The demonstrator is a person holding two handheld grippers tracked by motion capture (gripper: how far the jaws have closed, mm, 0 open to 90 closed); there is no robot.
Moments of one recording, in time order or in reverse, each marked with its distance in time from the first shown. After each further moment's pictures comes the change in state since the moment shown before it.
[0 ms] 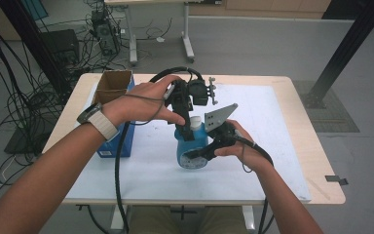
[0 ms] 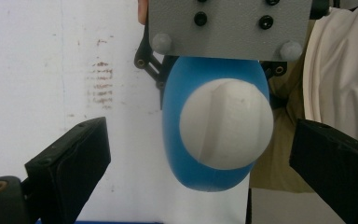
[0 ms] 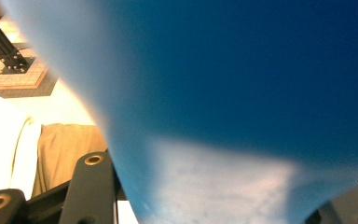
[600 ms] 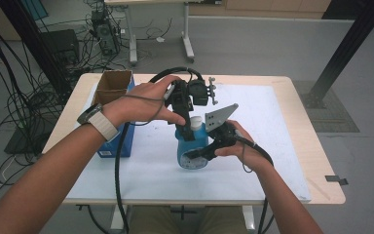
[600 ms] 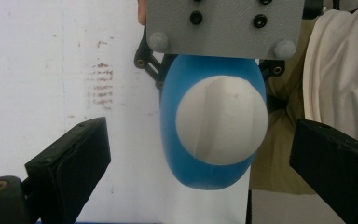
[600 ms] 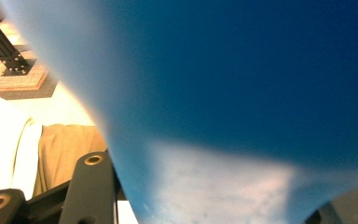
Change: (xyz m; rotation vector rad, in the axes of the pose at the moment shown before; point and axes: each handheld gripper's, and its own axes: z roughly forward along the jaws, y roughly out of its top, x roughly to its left) left arm 0.000 -0.001 0.000 -0.004 -0.001 0.000; right arm -0.001 -0.002 0.000 -0.003 0.003 0.007
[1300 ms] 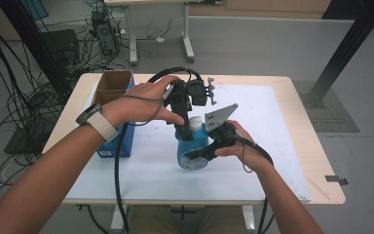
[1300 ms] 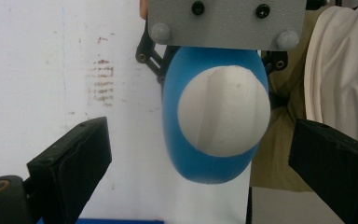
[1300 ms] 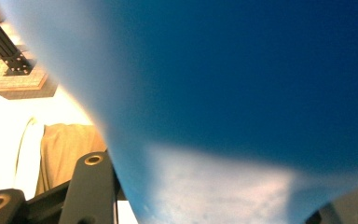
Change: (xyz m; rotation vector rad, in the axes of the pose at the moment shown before) left arm -0.001 -0.002 -0.001 0.005 0.003 0.000; right arm 0.000 0.000 0.000 0.001 0.006 0.005
